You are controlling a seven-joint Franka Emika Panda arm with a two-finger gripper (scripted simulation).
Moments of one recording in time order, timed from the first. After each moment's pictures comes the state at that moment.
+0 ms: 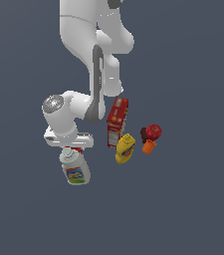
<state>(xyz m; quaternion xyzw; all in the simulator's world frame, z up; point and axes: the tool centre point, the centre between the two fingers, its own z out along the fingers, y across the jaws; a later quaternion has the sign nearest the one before) -0.011 -0.183 0.051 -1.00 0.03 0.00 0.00</state>
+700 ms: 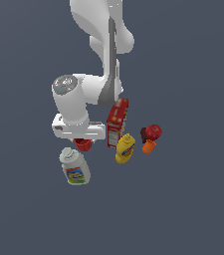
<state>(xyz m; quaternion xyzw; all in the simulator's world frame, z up) -0.008 -0.125 0.122 -1.00 0.03 0.00 0.00</state>
